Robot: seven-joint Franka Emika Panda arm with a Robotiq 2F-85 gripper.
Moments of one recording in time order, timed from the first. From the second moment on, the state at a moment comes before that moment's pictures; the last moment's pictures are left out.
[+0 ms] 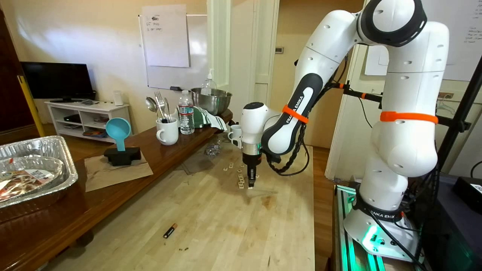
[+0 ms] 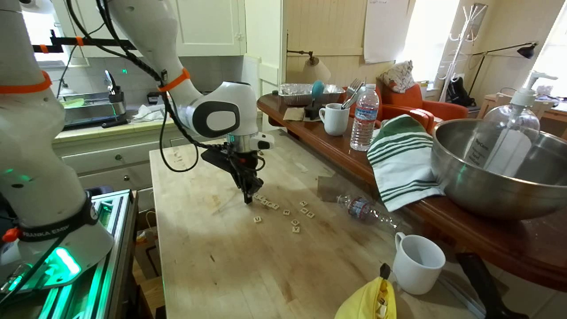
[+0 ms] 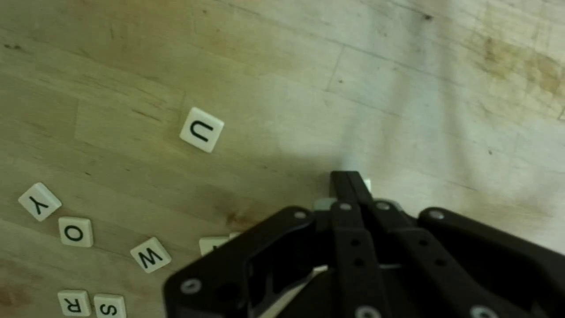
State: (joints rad) arm 0.00 0.10 -0.02 -2.62 -0.29 2.73 -0.16
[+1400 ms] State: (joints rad) arm 0.03 0.14 -0.01 -2.56 -0.30 2.75 -0.03
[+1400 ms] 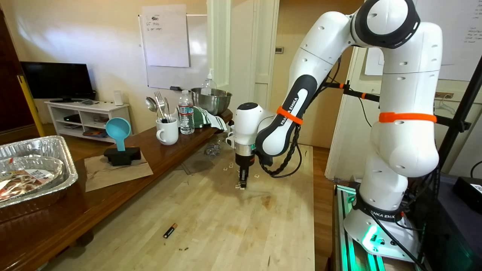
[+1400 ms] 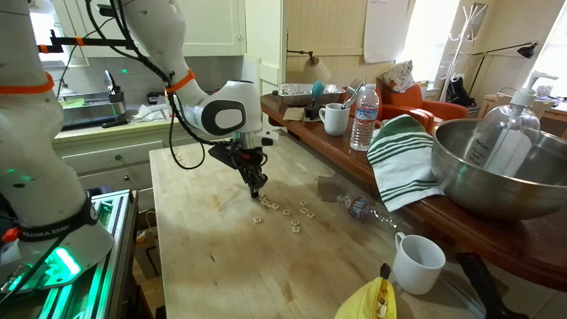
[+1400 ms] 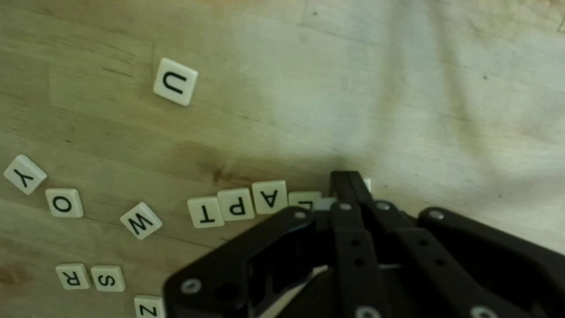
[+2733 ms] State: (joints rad) arm 0.07 0.24 -0.02 -2.44 -0.29 2.80 0.04
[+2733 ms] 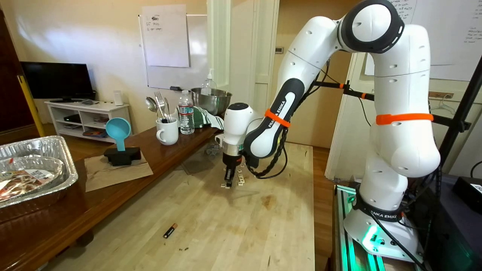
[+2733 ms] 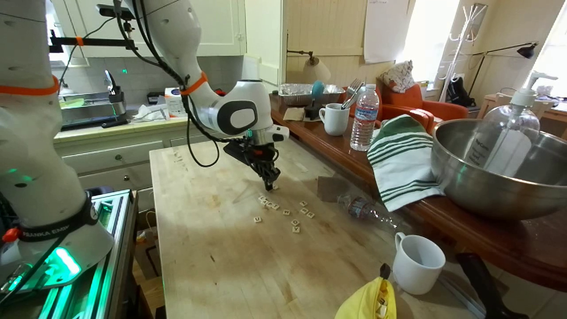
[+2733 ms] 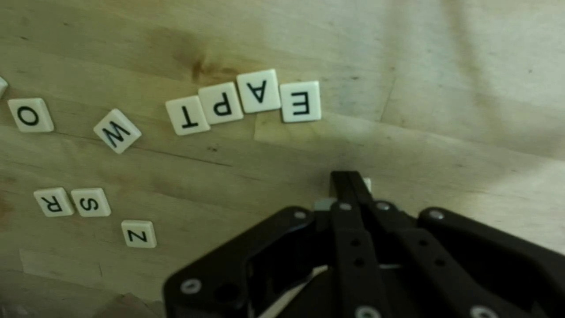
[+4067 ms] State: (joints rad) arm 0.10 0.18 -0.06 -2.52 -0.34 2.78 0.07
